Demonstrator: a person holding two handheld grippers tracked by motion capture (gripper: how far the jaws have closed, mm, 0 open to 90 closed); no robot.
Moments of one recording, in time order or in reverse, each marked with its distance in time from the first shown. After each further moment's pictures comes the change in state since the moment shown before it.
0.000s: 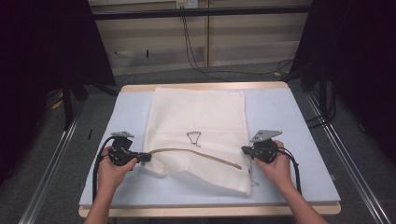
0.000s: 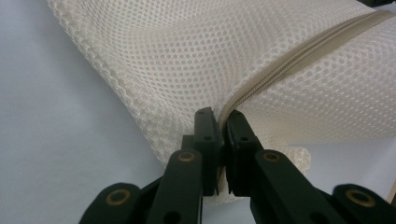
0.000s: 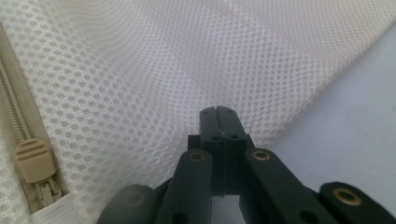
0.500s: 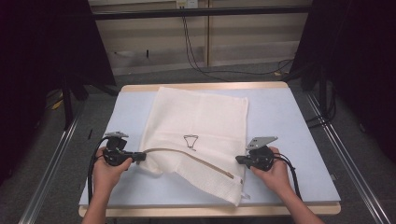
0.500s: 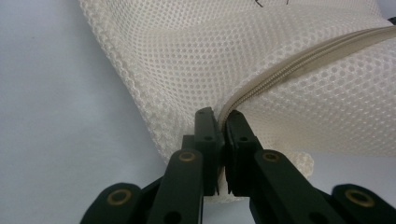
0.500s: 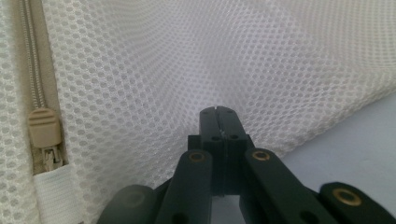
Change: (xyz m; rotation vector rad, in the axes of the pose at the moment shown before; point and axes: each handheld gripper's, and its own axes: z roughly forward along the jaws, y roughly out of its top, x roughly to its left) left arm 0.008 -0.005 -0.013 -0.019 0.039 -0.022; right arm 0.024 -0.003 -0.001 0.018 0.137 -0.018
